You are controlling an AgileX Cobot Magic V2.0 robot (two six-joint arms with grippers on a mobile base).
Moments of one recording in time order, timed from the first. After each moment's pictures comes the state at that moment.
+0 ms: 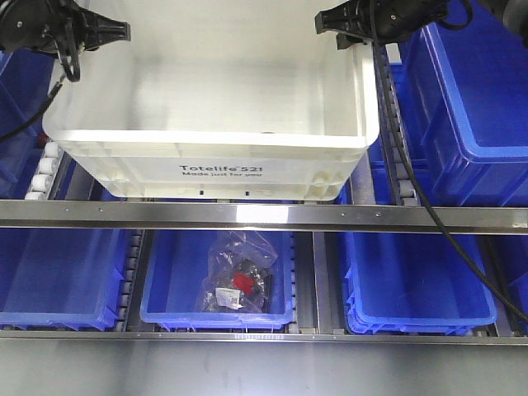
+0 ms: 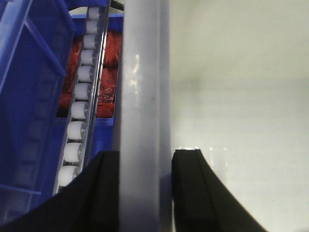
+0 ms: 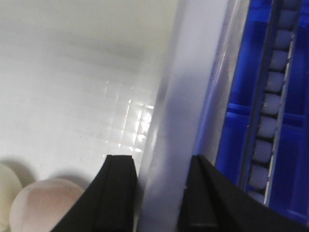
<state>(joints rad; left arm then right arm) -0.18 1.78 -1.57 0.46 0.55 -0.49 0.28 1.97 -1.95 0.01 0.88 0.06</state>
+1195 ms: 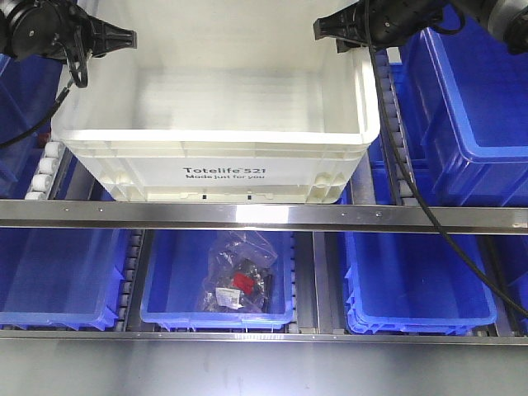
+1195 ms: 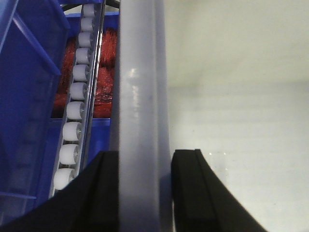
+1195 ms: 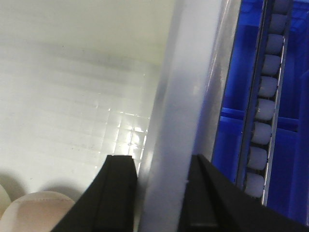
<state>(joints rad) -0.18 1.81 -1.57 0.47 0.53 -0.49 0.28 2.01 -1.95 -0.02 0.84 0.08</state>
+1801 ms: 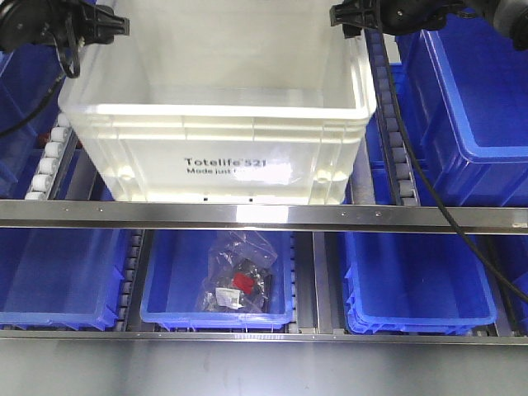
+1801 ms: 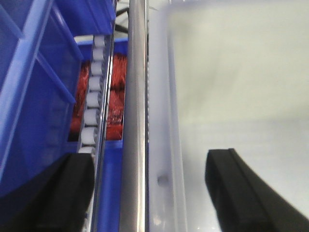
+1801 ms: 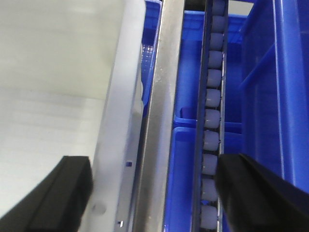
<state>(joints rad) -0.17 1.77 -1.57 0.53 0.50 -0.49 0.28 2.00 -1.96 -0.24 0.83 0.27</state>
